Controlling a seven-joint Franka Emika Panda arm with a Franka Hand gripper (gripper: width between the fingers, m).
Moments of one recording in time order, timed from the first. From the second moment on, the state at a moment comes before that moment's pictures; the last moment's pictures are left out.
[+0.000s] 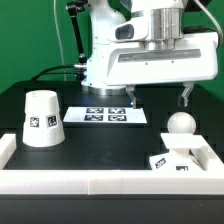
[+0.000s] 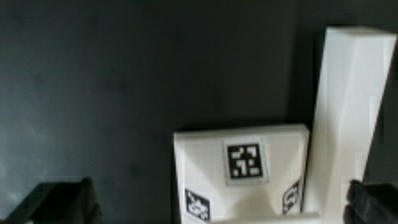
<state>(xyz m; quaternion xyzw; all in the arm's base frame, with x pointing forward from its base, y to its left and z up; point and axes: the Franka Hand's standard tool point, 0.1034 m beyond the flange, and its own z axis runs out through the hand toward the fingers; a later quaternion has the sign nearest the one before) 0.510 0.082 0.091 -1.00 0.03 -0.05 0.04</state>
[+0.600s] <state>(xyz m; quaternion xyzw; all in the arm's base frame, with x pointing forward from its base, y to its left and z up) 0.487 0.119 0.071 -1.00 0.02 -0.04 0.03</state>
